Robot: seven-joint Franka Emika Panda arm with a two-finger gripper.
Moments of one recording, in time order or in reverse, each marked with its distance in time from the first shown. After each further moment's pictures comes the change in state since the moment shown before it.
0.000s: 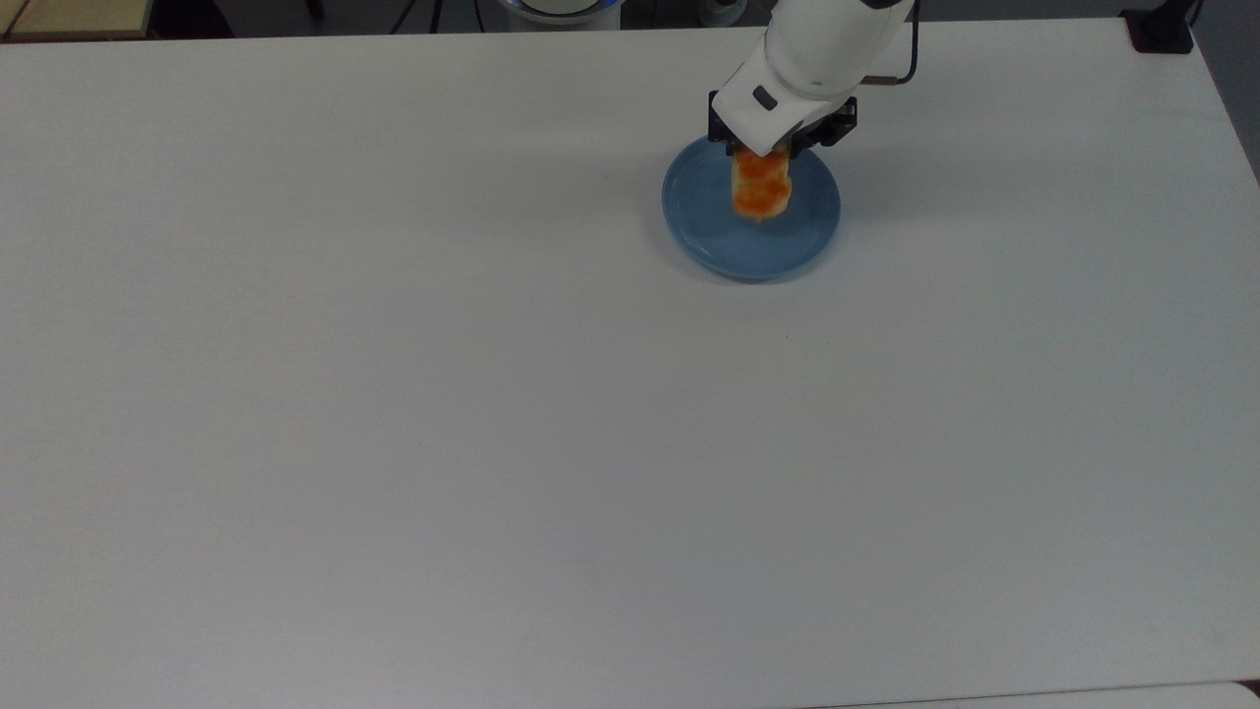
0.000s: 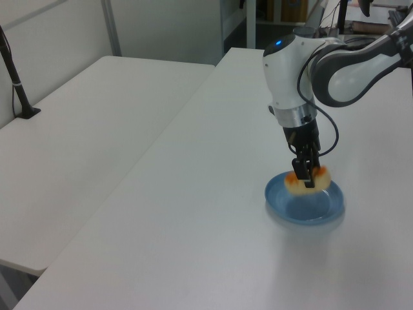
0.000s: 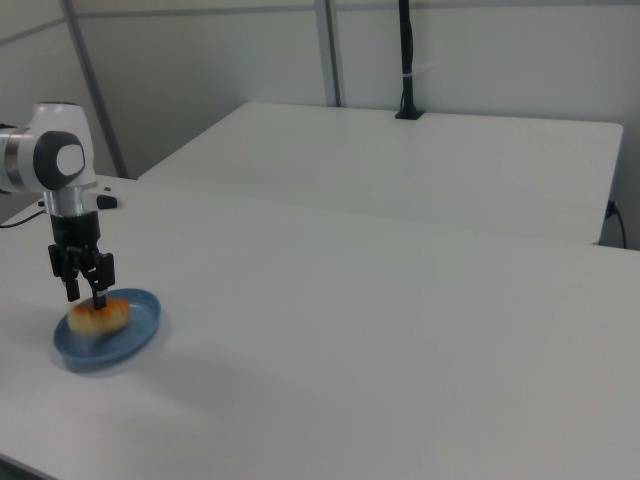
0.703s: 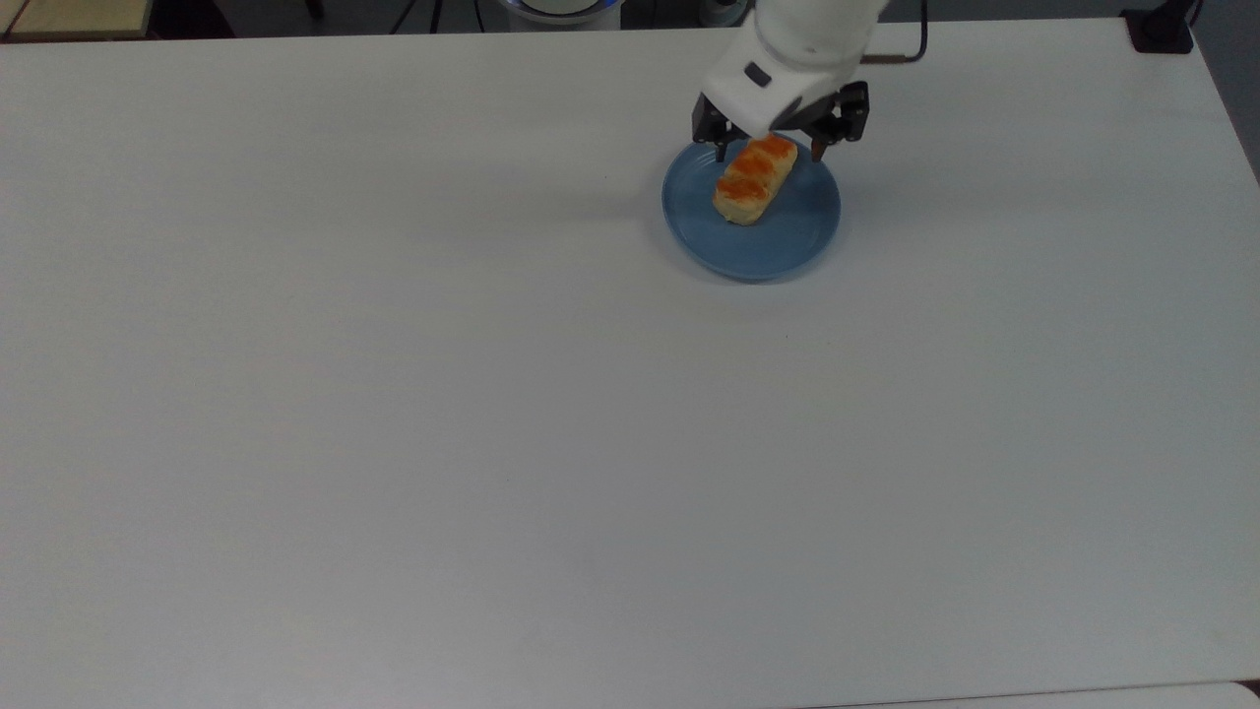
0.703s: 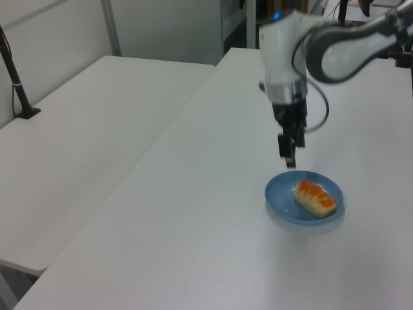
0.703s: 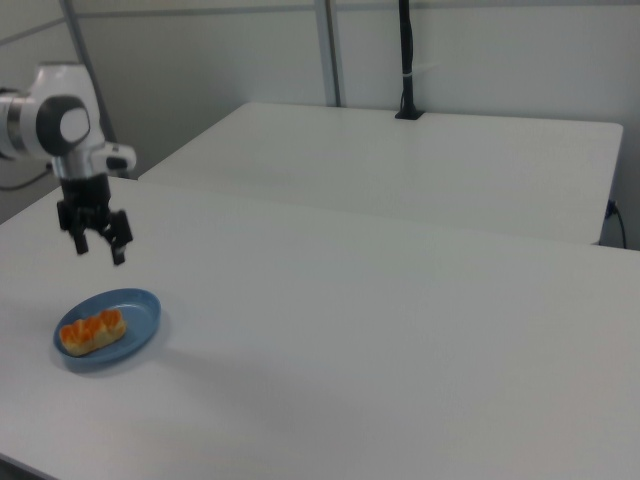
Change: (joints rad) arm -0.051 -0.033 -0.004 0.112 0.000 0.003 -0.083
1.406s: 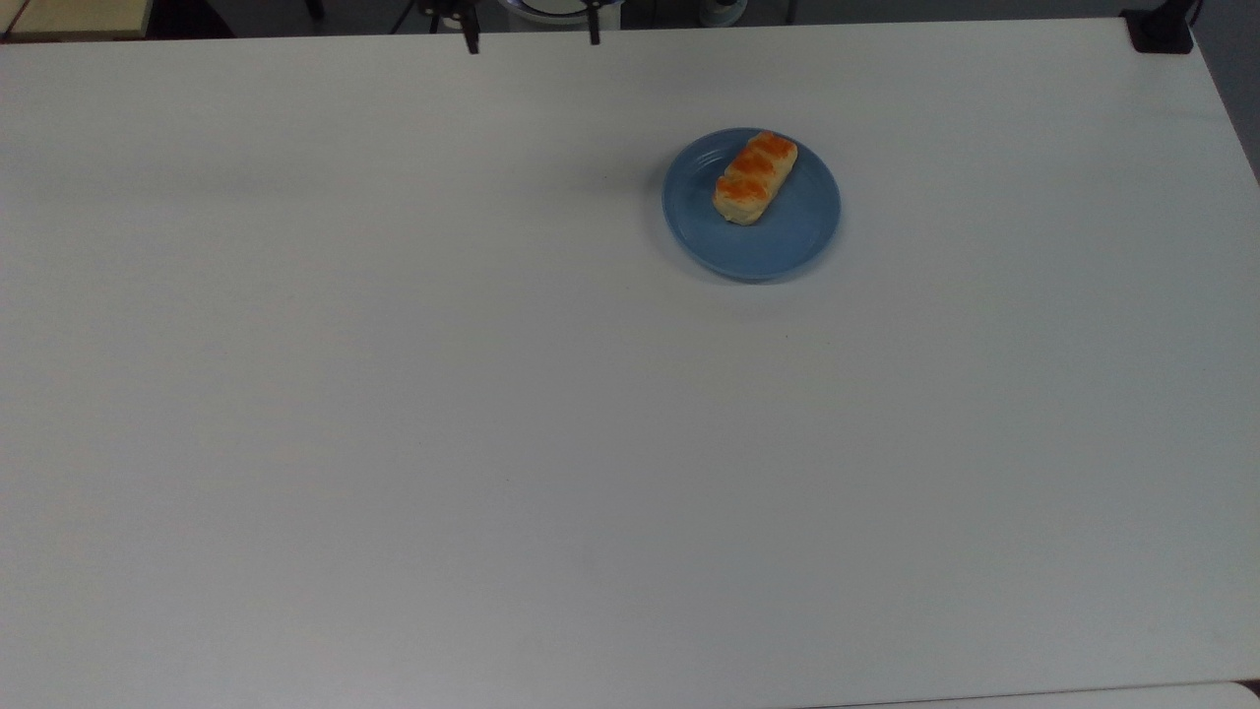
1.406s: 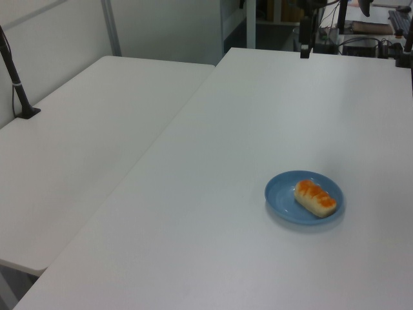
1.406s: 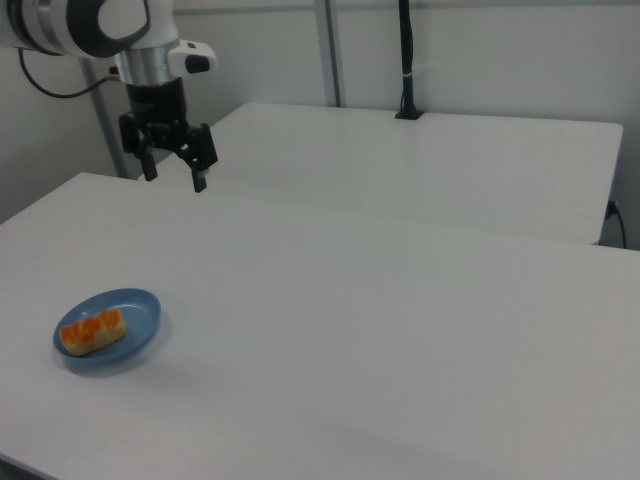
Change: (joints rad) arm -0.367 -0.160 -0.011 0.200 0.000 -0.247 -0.401
